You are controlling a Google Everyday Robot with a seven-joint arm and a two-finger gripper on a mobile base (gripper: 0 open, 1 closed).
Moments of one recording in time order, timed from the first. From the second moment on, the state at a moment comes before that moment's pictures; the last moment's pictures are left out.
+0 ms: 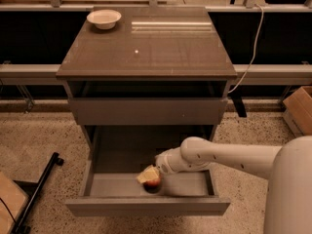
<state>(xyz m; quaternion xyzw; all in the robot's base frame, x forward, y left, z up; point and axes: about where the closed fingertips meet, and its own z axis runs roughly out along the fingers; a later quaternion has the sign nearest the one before) 0.569 0.018 0.449 -0.39 0.84 0.29 0.25</state>
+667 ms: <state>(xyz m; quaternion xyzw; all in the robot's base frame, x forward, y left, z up) 0.553 0.020 0.398 -0.38 0.86 0.29 0.20</state>
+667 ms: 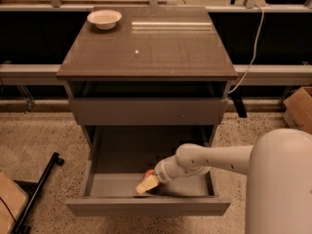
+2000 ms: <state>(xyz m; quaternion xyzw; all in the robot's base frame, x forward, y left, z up) 0.555 0.013 0.386 -0.36 0.88 0.25 0.19</state>
